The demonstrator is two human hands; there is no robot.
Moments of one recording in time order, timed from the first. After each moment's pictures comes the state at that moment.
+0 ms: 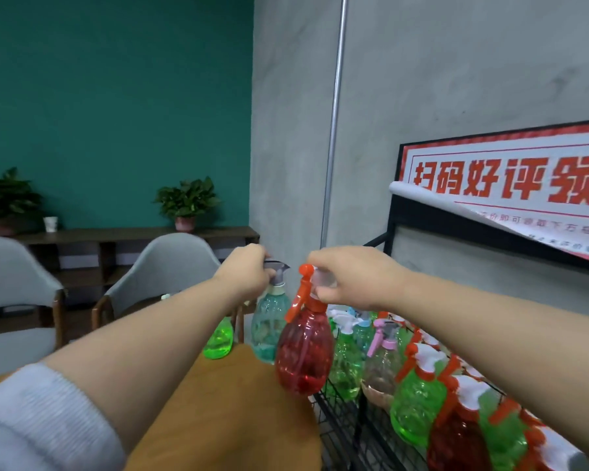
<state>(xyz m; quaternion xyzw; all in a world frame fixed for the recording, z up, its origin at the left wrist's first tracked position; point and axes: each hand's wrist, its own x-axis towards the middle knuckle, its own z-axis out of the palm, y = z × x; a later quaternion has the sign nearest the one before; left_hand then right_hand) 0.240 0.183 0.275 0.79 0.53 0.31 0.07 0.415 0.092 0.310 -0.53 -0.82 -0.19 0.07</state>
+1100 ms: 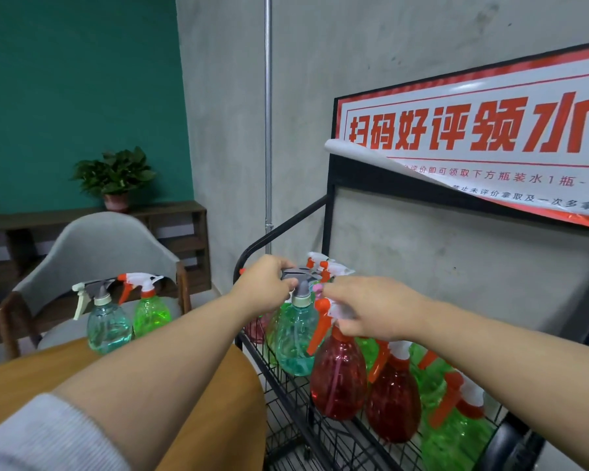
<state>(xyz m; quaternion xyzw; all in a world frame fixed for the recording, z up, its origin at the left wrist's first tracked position) 0.365 0.166 0.220 0.84 0.41 0.27 0.22 0.525 0.054 0.236 -0.61 -0.78 -0.13 -0.02</state>
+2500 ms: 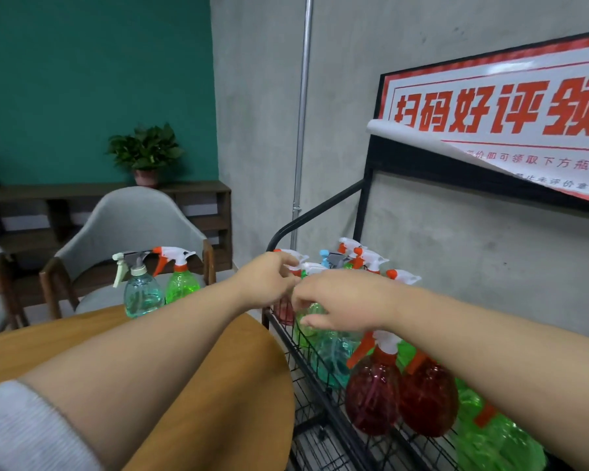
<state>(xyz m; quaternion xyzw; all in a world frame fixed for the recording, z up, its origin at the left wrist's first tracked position) 0.313 0.181 0.202 0.85 0.42 0.22 0.25 0.448 0.092 0.231 -0.52 -0.85 -0.07 -0.05</state>
